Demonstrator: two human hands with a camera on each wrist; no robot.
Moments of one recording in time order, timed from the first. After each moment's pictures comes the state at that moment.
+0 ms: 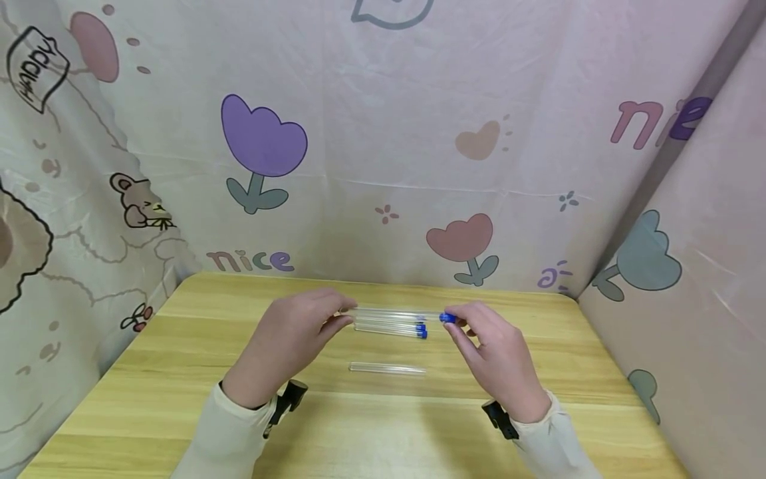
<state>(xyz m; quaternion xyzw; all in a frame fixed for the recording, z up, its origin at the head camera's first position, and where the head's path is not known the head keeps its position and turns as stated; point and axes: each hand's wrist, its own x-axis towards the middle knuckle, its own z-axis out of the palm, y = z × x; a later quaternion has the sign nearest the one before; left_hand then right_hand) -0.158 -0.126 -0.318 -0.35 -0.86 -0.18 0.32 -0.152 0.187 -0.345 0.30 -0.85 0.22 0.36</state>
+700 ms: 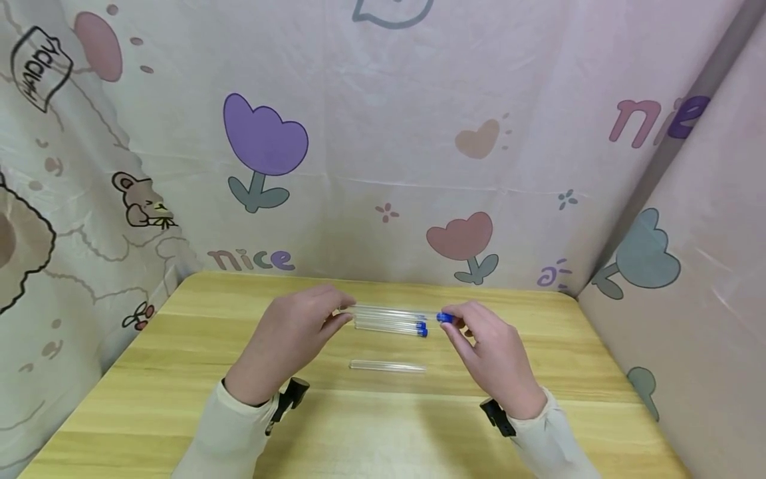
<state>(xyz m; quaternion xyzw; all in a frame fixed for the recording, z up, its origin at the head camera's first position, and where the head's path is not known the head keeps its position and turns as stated) -0.157 -0.126 -0.320 -0.33 -0.87 -0.18 0.32 -0.152 0.184 -0.349 0.30 -0.86 0.21 0.35</state>
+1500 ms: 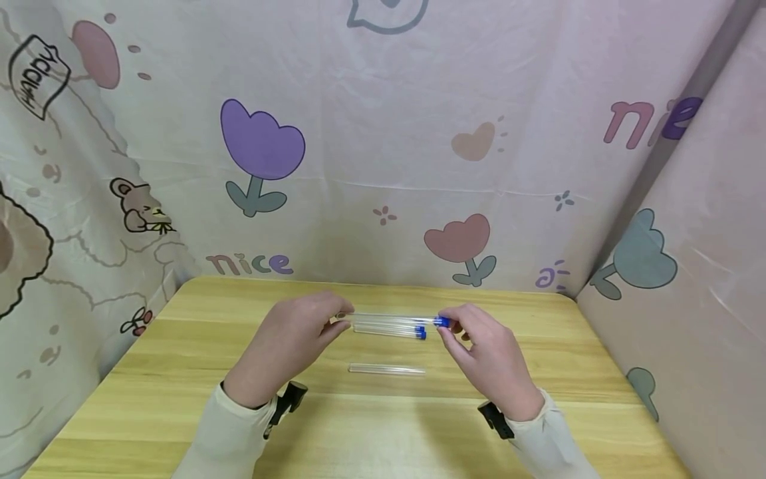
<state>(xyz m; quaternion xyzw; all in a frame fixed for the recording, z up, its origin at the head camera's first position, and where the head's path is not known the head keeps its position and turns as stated) -0.156 -0.124 -0.320 -0.32 -0.90 -0.16 0.27 -0.152 0.184 -0.351 0.29 -0.87 0.22 0.34</state>
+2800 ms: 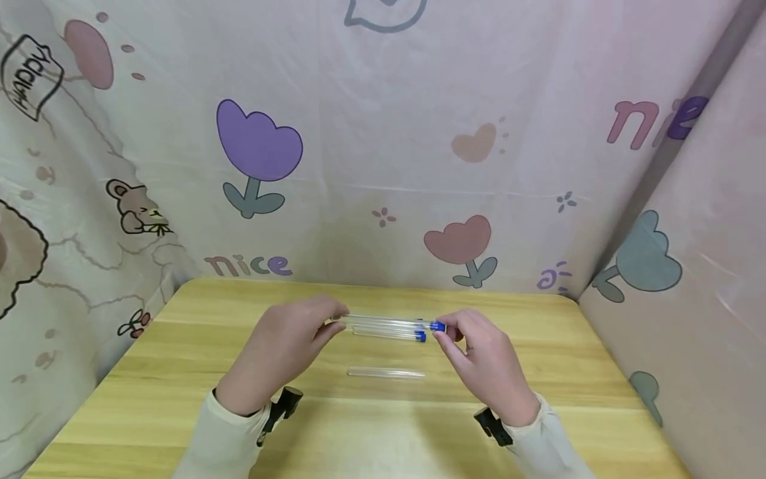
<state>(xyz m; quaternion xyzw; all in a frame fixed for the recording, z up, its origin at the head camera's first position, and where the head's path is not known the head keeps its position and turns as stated) -0.158 -0.125 -0.324 -0.32 -0.89 -0.15 0.29 -0.154 0.183 -0.356 0.28 -0.87 0.26 0.32</state>
